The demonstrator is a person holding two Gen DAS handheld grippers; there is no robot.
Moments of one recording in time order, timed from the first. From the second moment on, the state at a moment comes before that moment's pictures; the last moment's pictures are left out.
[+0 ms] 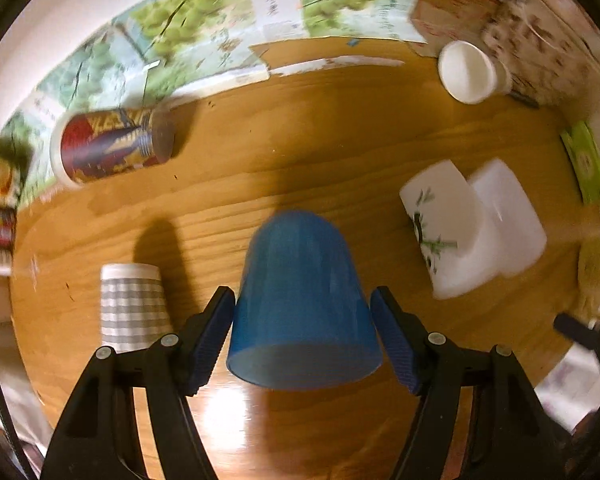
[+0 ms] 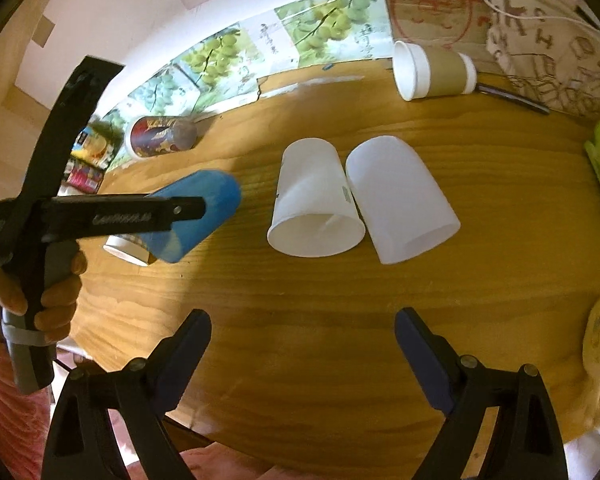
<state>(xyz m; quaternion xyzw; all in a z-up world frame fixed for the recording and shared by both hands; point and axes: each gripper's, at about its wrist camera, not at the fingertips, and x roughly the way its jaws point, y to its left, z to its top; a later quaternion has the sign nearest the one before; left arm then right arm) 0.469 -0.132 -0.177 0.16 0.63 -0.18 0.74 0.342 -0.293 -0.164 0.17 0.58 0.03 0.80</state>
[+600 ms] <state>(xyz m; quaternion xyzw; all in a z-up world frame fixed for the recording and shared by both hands) 0.393 -0.117 -0.154 0.36 0.51 -0.35 0.70 0.258 -0.229 -0.155 0.21 0.54 -0.07 0.81</state>
